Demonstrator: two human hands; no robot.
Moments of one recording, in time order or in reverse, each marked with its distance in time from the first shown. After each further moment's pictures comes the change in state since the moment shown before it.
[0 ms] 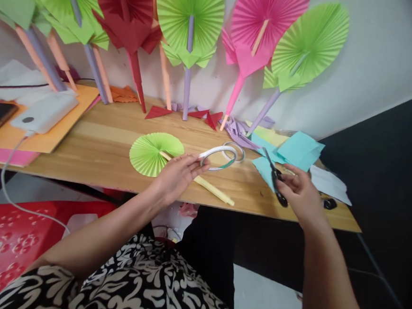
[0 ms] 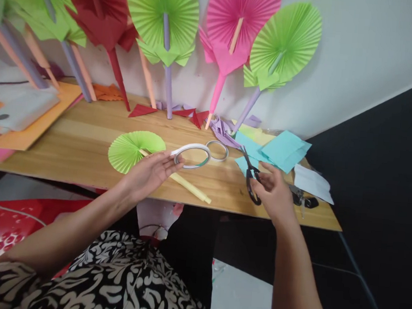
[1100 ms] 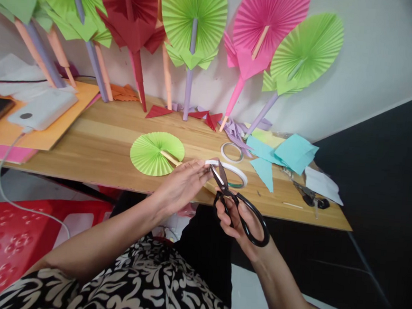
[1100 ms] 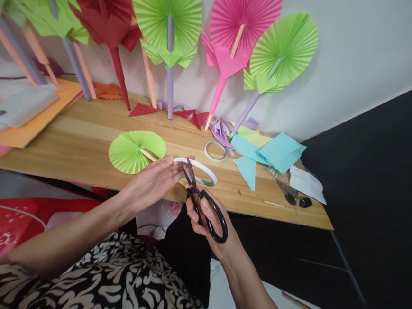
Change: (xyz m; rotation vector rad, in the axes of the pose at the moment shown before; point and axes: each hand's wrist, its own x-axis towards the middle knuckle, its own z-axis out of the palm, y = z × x) left_hand -0.019 -0.007 0.012 -0.112 -0.117 -0.060; right_hand -0.093 -0.106 0.072 1.069 -0.620 0.376
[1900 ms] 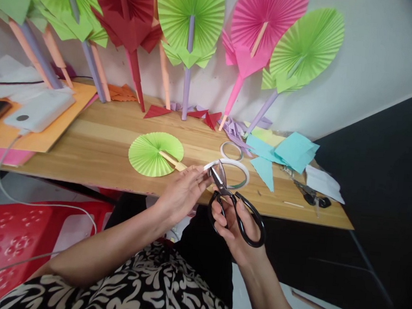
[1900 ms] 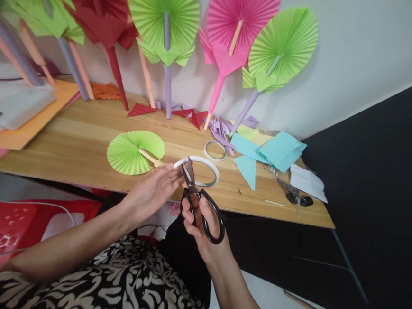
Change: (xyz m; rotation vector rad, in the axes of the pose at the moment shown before) left_hand -0.007 -0.018 0.000 0.017 0.111 0.049; right_hand 0.003 0.013 0.017 0.214 0.123 -0.015
